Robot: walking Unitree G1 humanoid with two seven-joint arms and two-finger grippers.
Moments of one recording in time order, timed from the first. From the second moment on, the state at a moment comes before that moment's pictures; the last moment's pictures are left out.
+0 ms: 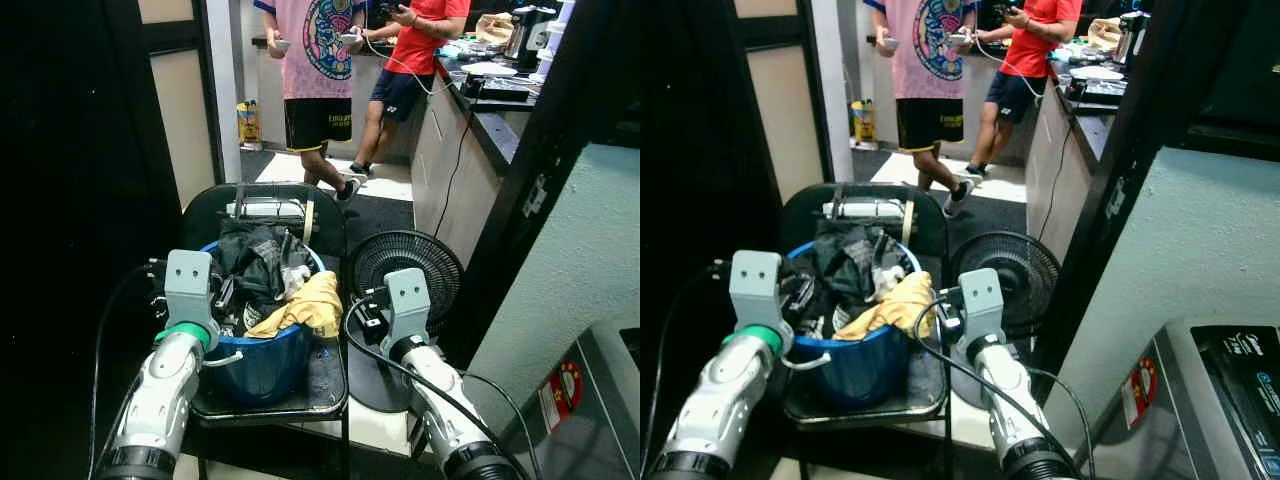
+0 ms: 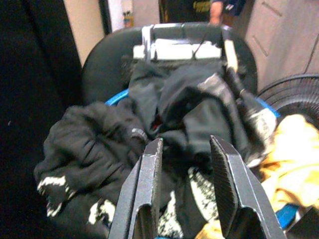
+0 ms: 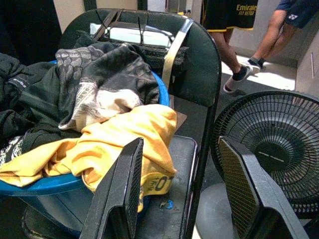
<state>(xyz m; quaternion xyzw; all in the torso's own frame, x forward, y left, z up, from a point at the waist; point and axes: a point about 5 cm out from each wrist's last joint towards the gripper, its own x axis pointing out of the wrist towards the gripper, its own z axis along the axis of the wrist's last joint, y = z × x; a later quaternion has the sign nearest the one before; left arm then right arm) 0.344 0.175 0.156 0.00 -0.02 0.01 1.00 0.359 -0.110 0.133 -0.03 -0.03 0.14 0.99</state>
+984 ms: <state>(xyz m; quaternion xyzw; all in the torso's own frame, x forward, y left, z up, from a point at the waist) 0.340 0.161 0.153 -0.01 -0.03 0.01 1.00 0.357 -0.118 0.127 -0.05 -0.01 0.15 0.99</state>
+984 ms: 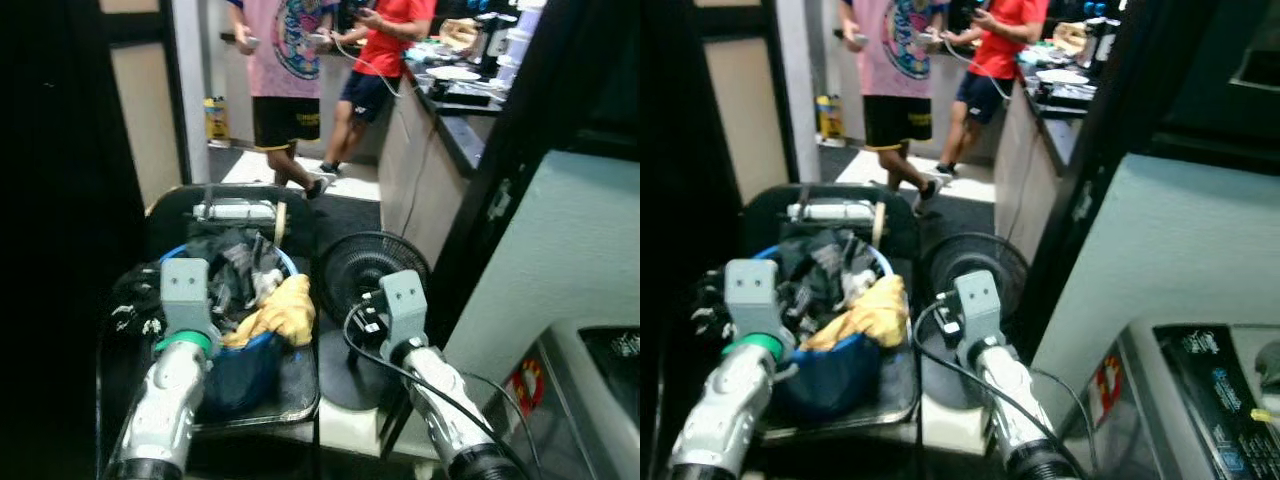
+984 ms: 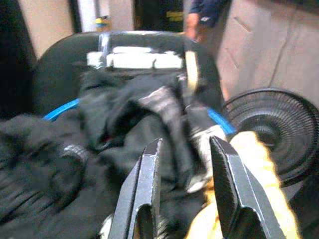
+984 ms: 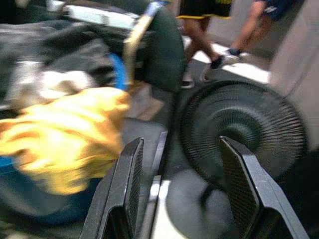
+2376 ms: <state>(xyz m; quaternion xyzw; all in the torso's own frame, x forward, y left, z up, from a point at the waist) 0.344 0.182 0.170 -0.04 -0.07 0.00 1.00 0.361 -0.103 0.136 -0.10 -0.02 0.17 0.98</state>
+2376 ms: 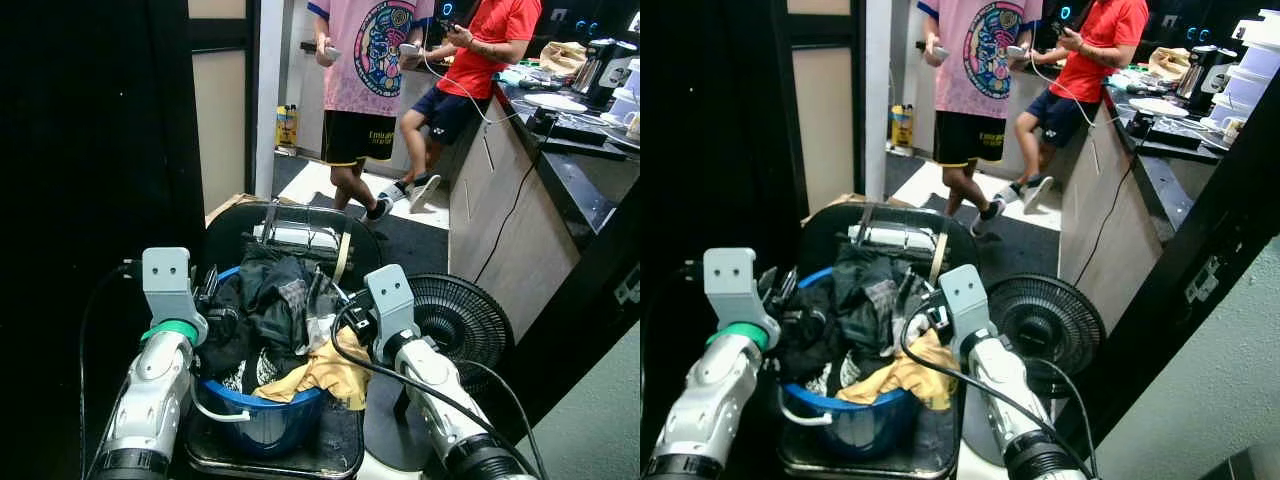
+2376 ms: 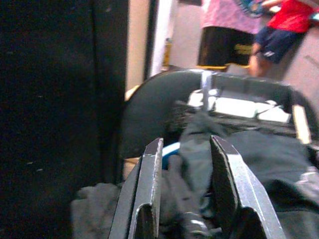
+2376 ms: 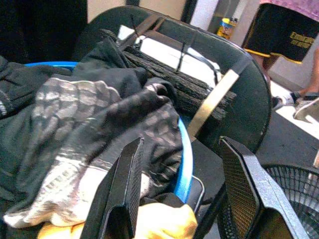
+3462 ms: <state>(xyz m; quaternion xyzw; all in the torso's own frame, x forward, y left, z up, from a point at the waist) 0.357 0.177 0.174 0.08 0.03 -0.16 0.98 0.363 -0.122 0.117 0.02 0.02 0.12 0.99</state>
